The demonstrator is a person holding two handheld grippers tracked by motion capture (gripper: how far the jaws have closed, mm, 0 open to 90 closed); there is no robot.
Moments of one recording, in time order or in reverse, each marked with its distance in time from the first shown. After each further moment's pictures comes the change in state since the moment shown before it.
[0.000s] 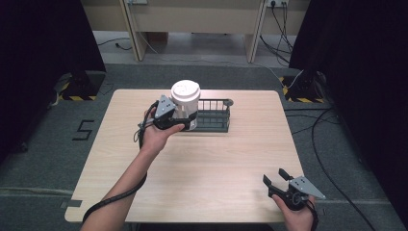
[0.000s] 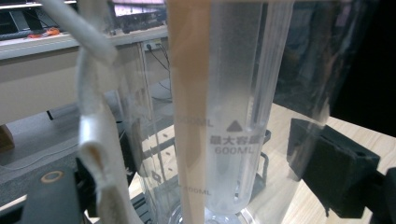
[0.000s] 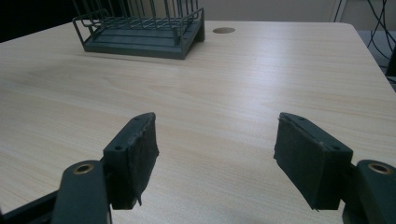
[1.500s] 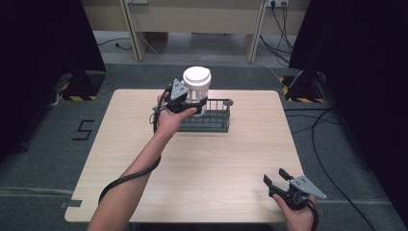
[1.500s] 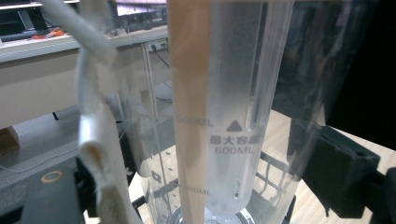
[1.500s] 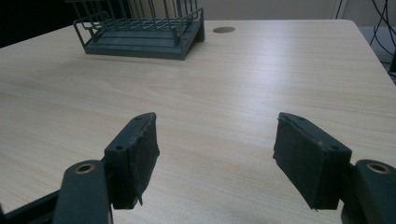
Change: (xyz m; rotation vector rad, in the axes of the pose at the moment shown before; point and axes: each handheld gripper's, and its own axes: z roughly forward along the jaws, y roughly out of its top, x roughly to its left) left arm 0.007 0.025 0.056 0.015 0.035 -0.009; right arm -0.002 0.000 0.000 0.004 0.007 0.023
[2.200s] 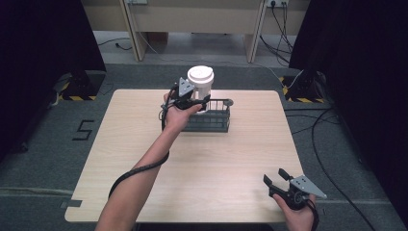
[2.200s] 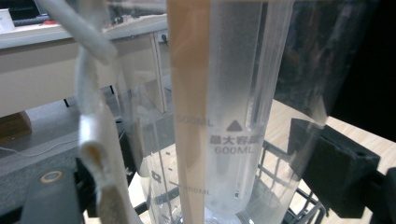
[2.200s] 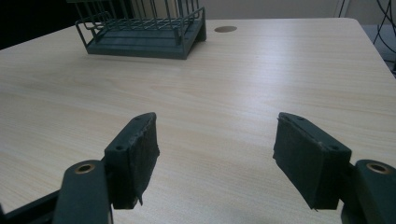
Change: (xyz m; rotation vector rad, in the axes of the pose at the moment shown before) left arm 0.004 -0.012 0.032 0.041 0.057 -0.029; right arm -0.001 0.000 0.001 0.000 0.011 0.004
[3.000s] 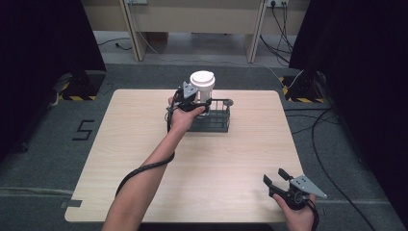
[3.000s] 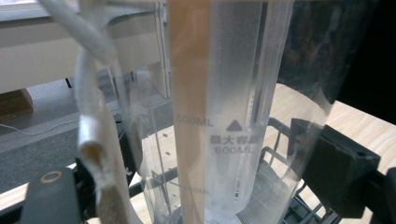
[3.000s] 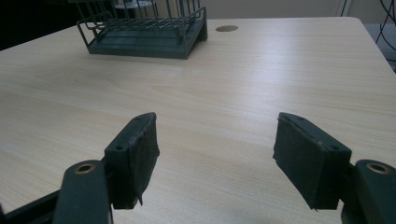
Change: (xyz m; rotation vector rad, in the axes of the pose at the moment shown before) left arm -0.003 -0.023 0.024 0.055 0.026 -0.040; right arm -0.001 0.000 0.000 0.003 0.004 -0.004
